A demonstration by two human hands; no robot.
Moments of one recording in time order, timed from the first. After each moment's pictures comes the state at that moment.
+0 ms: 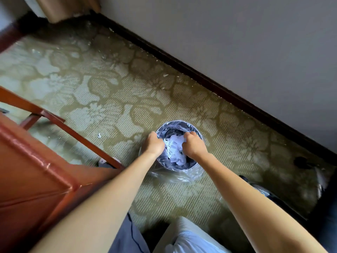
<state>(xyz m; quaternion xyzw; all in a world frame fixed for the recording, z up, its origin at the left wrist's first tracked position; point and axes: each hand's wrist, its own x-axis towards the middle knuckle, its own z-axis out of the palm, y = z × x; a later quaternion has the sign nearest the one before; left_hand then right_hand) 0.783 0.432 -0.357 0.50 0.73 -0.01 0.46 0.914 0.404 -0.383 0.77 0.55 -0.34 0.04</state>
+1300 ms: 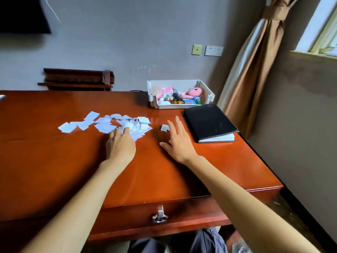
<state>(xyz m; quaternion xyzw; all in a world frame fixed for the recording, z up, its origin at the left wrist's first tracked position) 0.335 0.189 -0.067 0.32 0.92 0.21 0.00 0.458 0.309 -0.084 0.30 0.93 -0.13 -0.17</state>
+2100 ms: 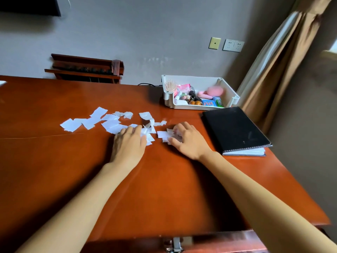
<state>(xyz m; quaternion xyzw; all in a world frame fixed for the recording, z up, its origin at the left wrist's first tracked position) 0.289 0.204 -0.084 0.39 0.90 0.17 -0.05 0.405 0.353 -0.084 0.25 0.95 -0.13 -0.13</state>
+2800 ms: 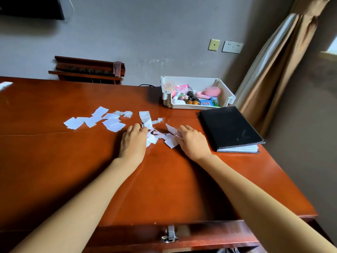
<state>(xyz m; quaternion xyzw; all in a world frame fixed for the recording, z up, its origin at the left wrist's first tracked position) 0.263 0.266 -0.182 0.41 0.91 0.11 -0.02 0.425 0.338 -0.079 0.27 0.95 -0.04 -0.18</state>
